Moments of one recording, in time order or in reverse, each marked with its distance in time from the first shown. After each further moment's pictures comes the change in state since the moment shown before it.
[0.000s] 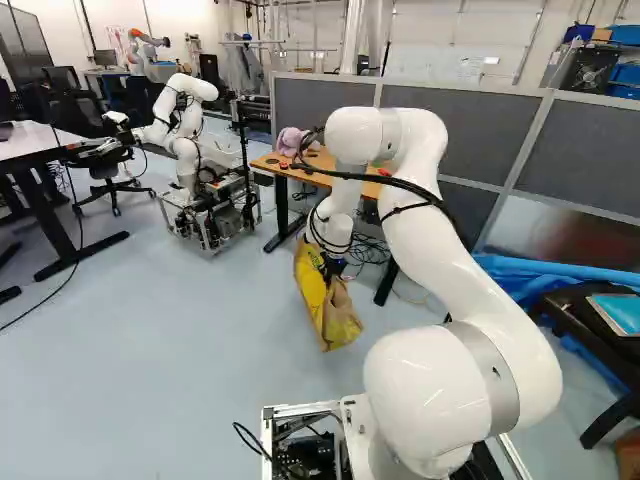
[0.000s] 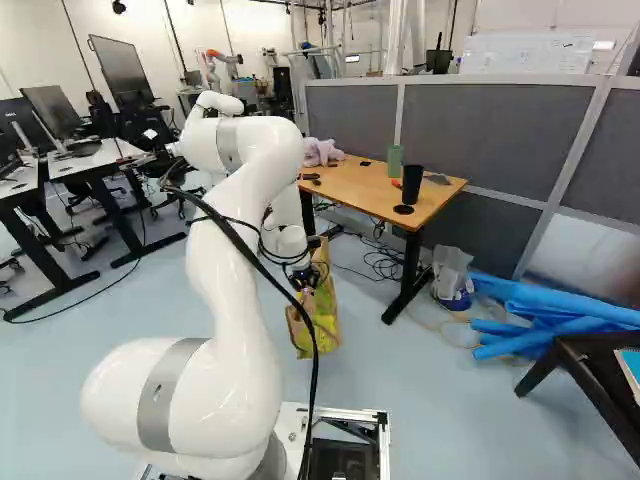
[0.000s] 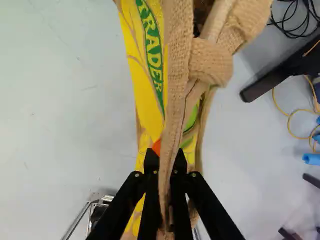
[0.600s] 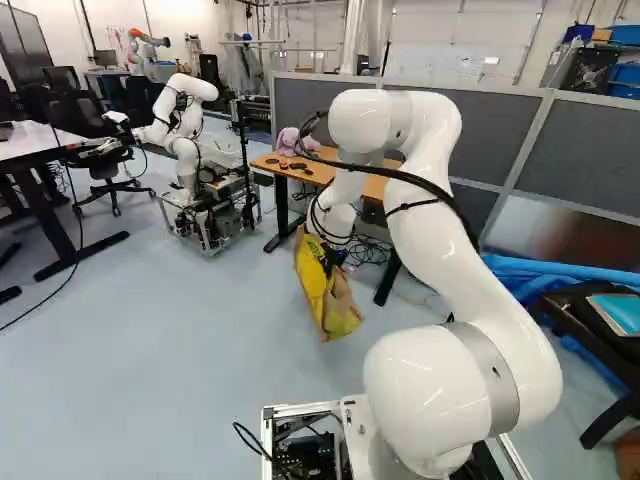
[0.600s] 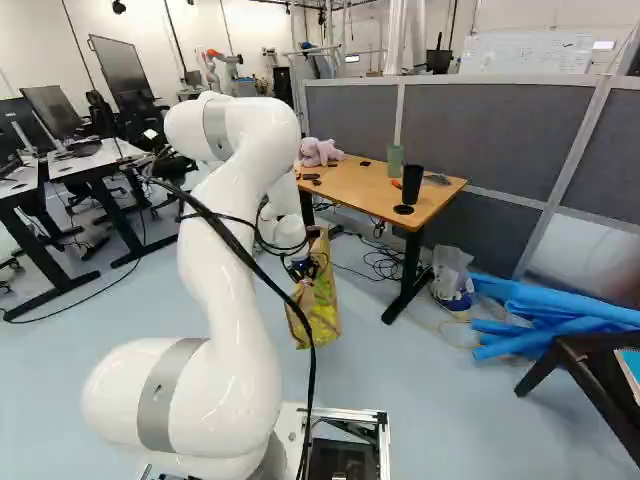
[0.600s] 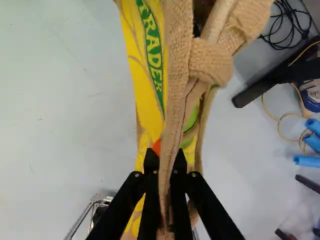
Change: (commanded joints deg) arm -0.1 5.6 2.6 0.0 -0.9 0.0
